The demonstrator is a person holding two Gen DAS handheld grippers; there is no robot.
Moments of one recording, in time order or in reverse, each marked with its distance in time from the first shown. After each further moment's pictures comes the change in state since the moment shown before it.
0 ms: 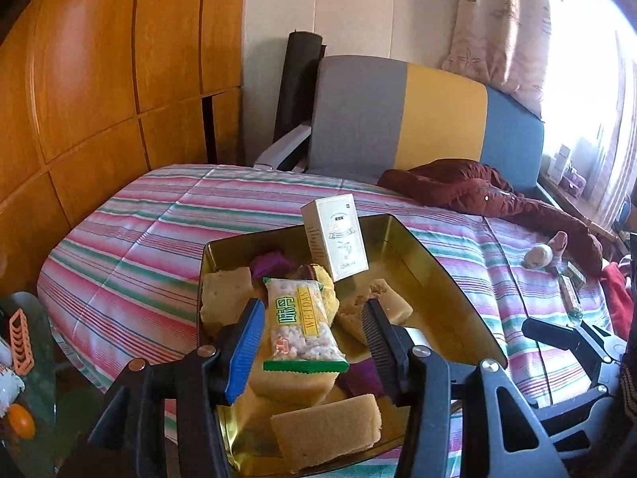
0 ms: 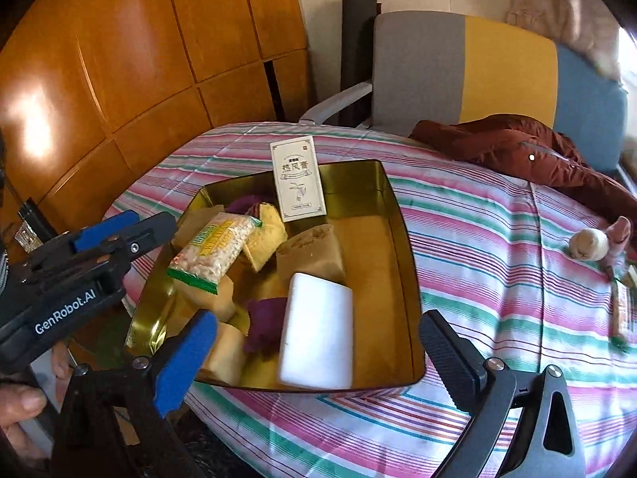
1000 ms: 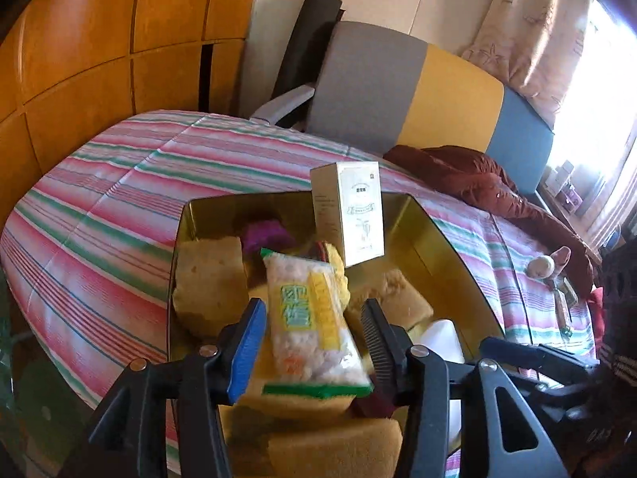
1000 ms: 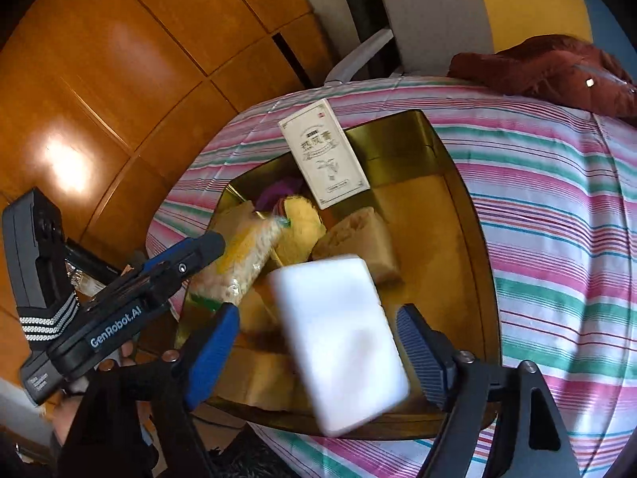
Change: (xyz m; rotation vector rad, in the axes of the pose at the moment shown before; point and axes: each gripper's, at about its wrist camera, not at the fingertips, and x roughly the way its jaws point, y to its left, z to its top) left arm 0.063 0.034 -0.002 -0.133 0.142 -0.096; right arm 0.056 -0.019 0.020 0.179 0.153 0.271
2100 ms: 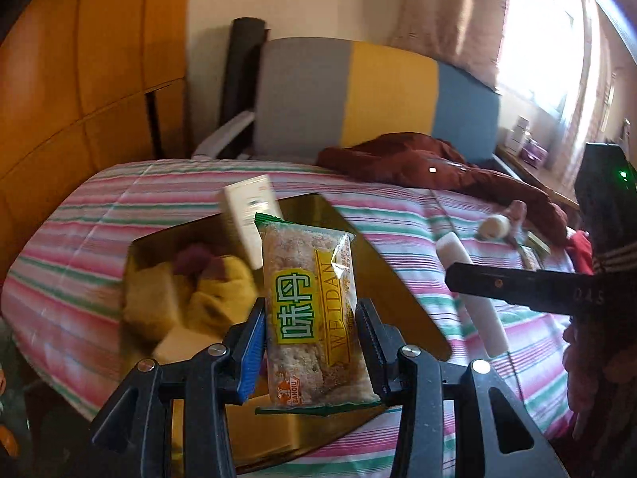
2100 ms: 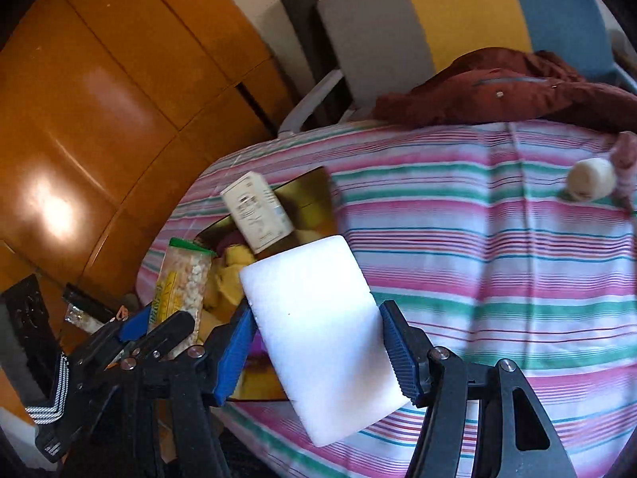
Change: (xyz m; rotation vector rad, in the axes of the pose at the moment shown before) left arm -0.038 -0.084 -0.020 0.204 -0.063 -0.027; right arm -0.083 -0.064 -0.001 0.090 -0.129 -0.046
